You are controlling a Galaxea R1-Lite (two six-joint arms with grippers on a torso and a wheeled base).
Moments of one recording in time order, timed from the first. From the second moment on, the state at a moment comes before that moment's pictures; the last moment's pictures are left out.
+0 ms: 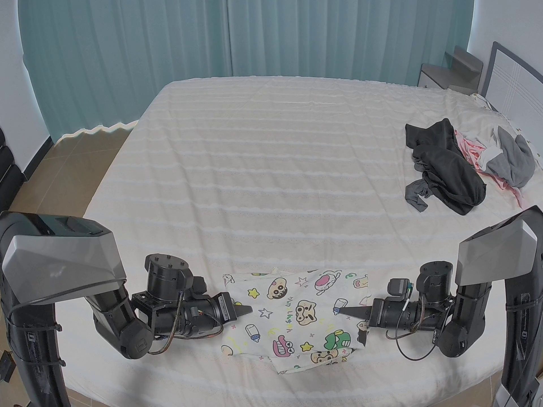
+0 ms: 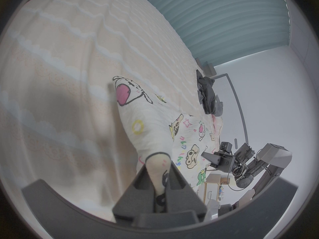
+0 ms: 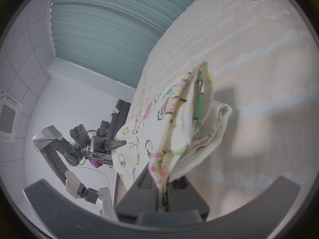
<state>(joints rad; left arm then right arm) -0.44 2.22 -0.54 -1.10 -0.42 -0.79 0.35 2.38 -0.38 -1.55 0.60 0.66</state>
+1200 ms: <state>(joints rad) -0.55 2.08 -0.54 -1.04 -0.40 -0.86 0.35 2.20 -0.27 -1.55 0.59 0.72</state>
